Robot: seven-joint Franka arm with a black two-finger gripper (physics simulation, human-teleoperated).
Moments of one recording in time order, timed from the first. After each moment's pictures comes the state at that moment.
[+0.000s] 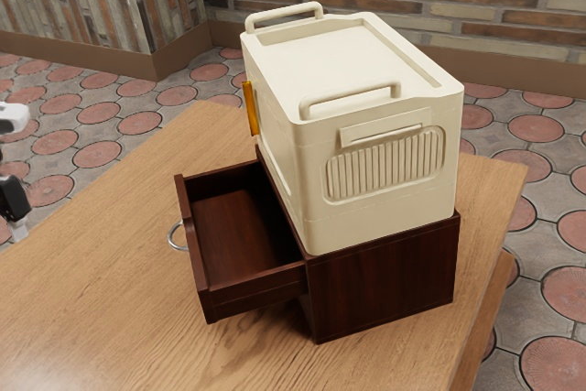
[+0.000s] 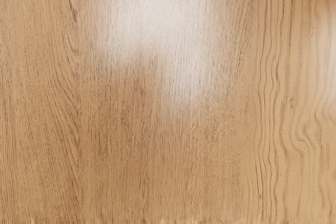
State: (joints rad) arm -0.04 -0.70 0.39 -2.43 0.20 1.61 0.19
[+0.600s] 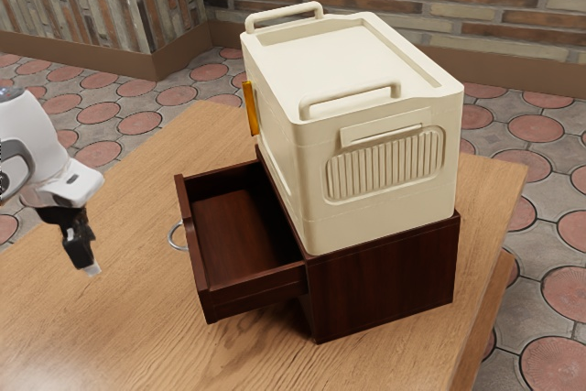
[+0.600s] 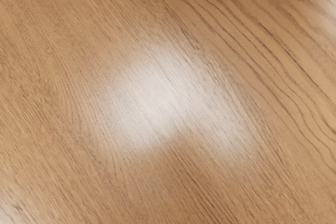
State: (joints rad) arm -0.35 -0.55 0.61 -2.64 0.30 2.23 0.72
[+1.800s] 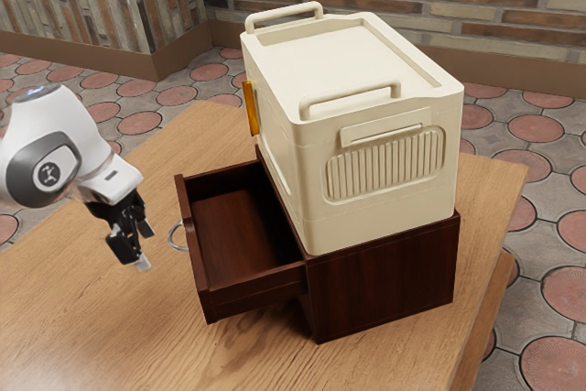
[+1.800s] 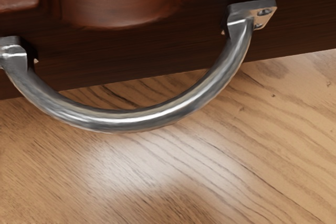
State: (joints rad) arm -0.43 -0.39 0.55 -2.57 0.01 2.35 1.01
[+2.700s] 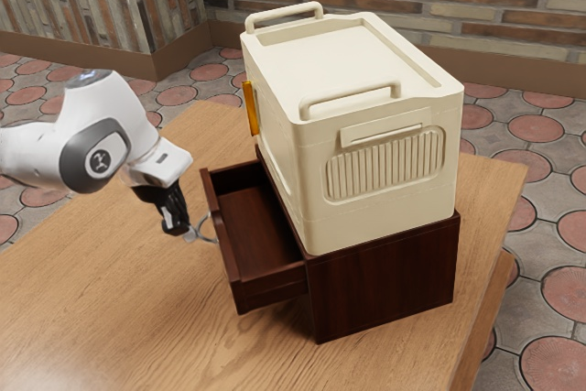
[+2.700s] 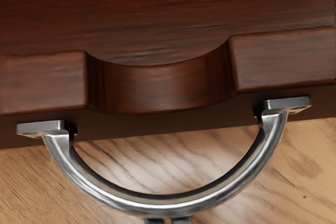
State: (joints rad) arm -0.55 -0.24 0.54 -2.44 -0.05 2.39 0.88
